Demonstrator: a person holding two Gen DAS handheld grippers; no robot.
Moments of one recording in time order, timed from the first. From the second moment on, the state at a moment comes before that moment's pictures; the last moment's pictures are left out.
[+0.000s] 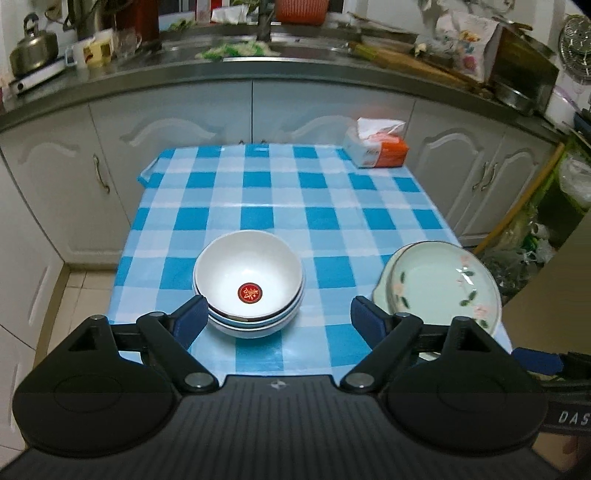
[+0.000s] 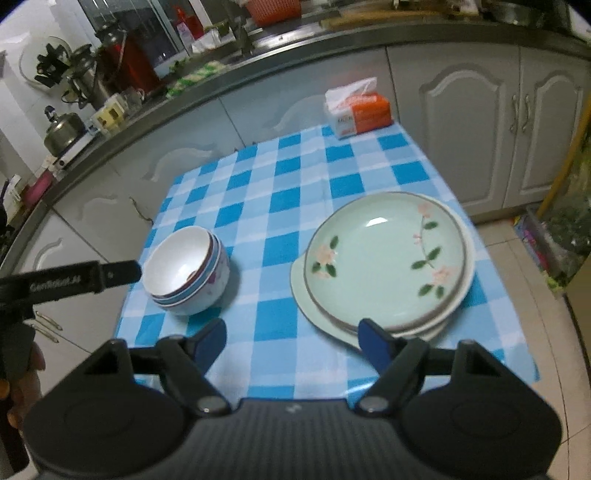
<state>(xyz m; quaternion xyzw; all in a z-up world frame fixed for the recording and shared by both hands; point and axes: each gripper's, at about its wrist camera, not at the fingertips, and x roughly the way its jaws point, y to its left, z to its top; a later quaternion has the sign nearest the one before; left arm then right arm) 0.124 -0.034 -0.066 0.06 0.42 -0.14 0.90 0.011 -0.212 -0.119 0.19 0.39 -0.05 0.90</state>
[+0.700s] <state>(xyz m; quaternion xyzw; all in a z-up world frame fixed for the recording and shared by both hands) 0.097 -0.014 -0.024 0.06 0.38 -0.15 0.91 -0.056 -0.196 -0.050 0.15 0.32 -0.14 0.92</state>
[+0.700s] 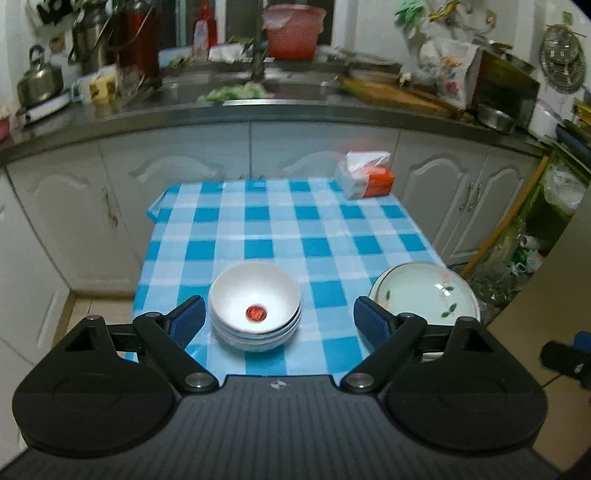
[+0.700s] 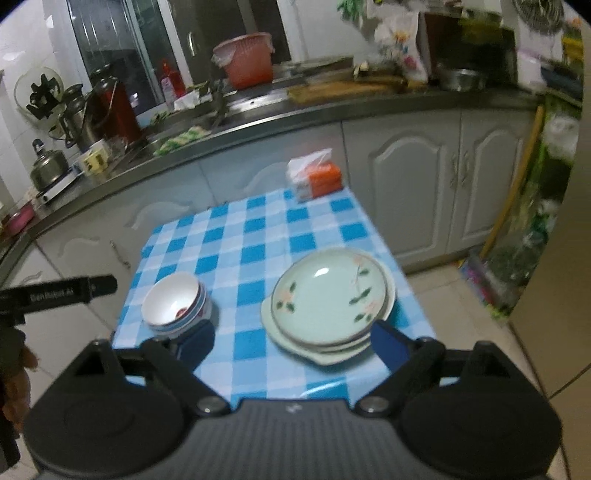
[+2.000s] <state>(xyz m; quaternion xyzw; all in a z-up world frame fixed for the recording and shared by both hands) -0.007 -0.013 0.008 0.06 0.36 -0.13 0.92 -0.096 -0.147 -0.007 0.11 0.29 -0.13 0.94</state>
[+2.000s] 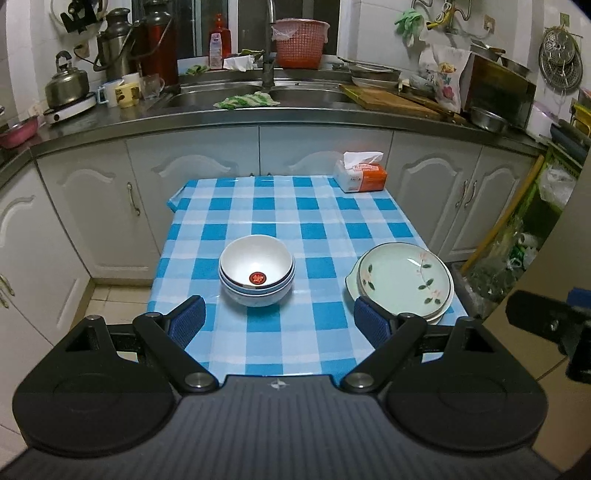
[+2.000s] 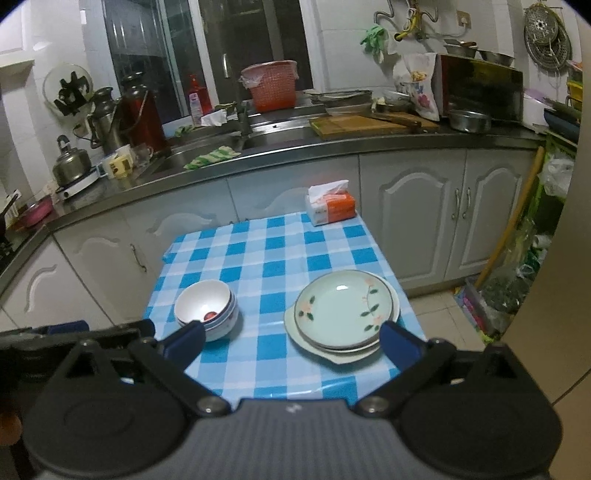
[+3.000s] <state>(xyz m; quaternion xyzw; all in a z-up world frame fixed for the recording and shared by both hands) -0.015 0.002 0.003 0.04 0.35 -0.15 0.93 -0.094 -0.143 -0.031 0.10 0.32 -0.12 0.94</state>
